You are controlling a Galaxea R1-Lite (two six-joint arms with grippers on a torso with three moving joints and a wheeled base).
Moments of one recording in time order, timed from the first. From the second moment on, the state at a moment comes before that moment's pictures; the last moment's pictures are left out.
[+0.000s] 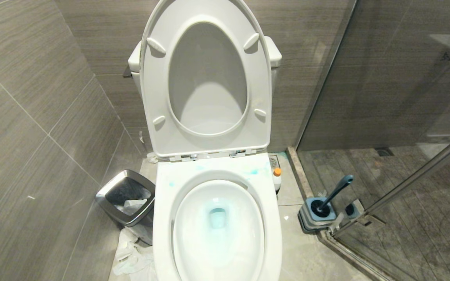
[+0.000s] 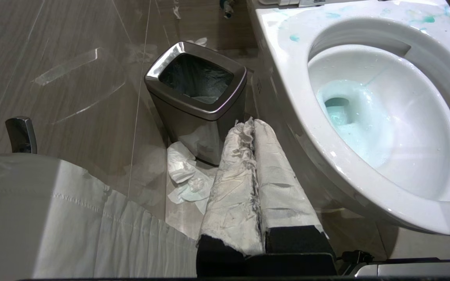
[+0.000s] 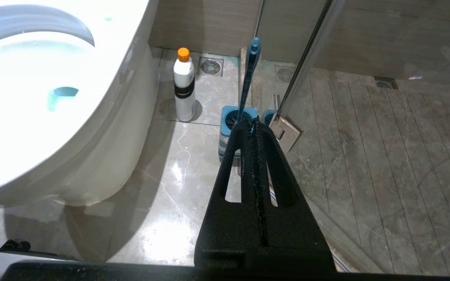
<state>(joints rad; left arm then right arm) -0.01 0.00 -0.02 0.05 0.00 0.00 0.01 0.00 0.00 0.00 0.03 -0.09</state>
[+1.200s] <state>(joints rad) 0.00 0.49 -0.70 0.02 -0.08 0.11 0.01 0.00 0.00 0.00 0.03 -0.09</state>
